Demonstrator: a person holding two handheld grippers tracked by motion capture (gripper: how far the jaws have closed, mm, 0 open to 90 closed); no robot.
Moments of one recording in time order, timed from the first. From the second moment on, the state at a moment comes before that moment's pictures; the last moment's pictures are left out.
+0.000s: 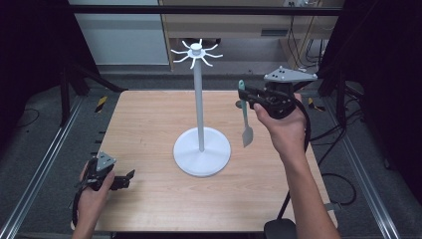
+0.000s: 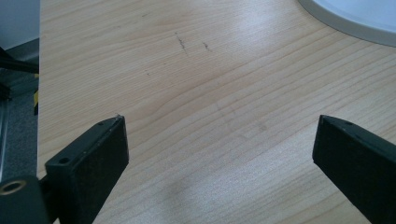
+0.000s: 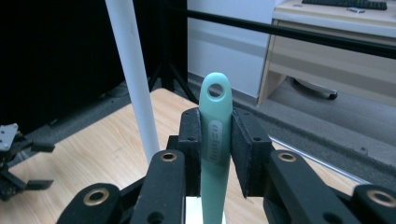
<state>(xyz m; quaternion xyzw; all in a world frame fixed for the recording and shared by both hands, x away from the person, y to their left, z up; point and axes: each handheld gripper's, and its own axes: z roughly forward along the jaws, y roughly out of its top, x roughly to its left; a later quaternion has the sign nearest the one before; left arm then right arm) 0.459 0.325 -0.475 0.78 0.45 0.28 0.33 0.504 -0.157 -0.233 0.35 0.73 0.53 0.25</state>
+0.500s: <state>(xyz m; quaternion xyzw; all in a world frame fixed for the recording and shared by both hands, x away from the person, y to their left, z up) 0.459 0.325 -0.476 0.78 0.45 0.28 0.33 0.493 -0.139 -0.217 0.33 0.72 0.55 0.25</state>
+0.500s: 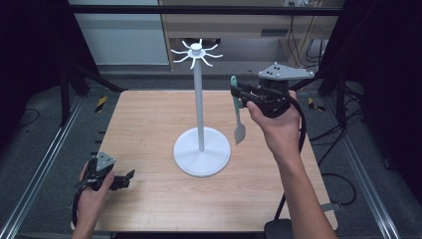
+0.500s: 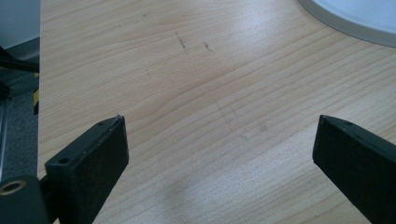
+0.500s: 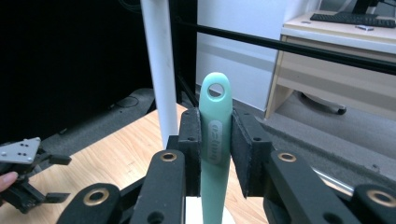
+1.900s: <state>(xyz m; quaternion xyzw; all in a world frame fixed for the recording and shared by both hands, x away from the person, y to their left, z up) 0.458 0.325 -0.477 0.79 0.45 0.27 0.33 0.479 -0.105 -0.183 0.29 0.72 0.57 0.26</state>
